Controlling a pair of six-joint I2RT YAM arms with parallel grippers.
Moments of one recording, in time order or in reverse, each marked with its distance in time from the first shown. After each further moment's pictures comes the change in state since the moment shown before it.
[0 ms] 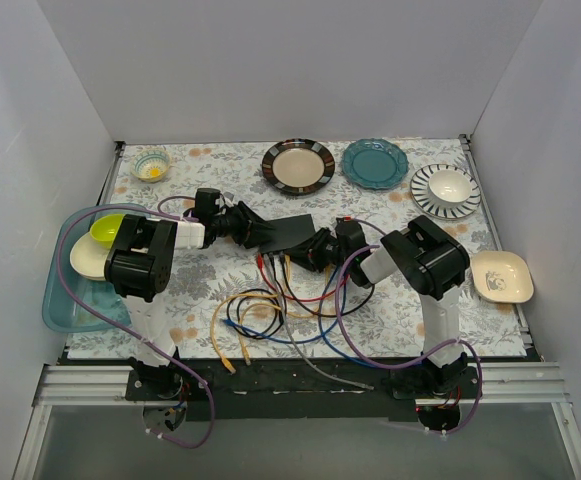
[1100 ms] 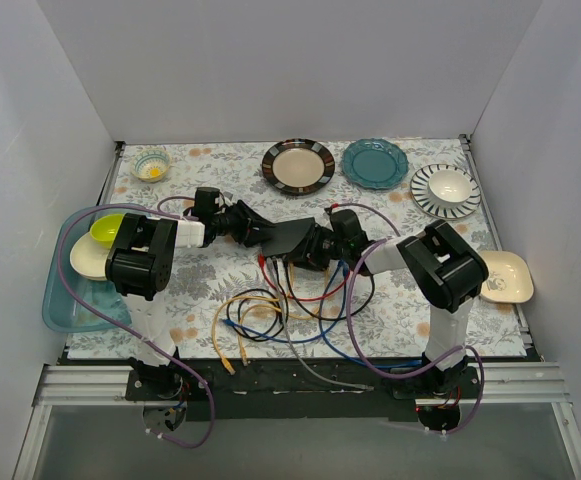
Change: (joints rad) left arm 0.006 0.014 0.016 0.002 -0.002 -0.037; right arm 0.023 -0.144 0.098 -0.422 -0.036 -0.460
